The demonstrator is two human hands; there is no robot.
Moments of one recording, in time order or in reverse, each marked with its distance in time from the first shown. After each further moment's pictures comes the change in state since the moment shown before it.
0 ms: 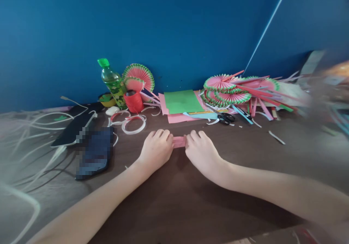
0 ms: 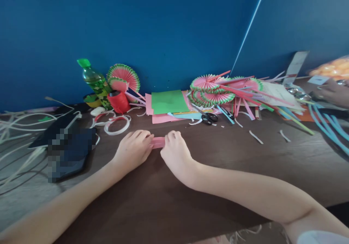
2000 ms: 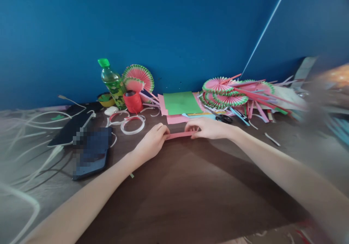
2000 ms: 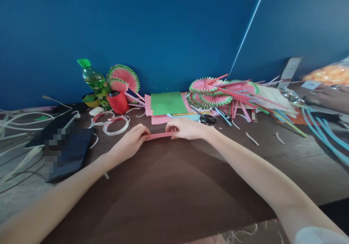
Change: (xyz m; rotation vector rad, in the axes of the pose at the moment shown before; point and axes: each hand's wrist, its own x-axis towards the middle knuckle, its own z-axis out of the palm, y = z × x) left_hand 0.013 -0.029 0.015 -0.633 -0.001 -0.074; right_hand 0.033 0.092 0.015 0.921 -0.159 -0.154
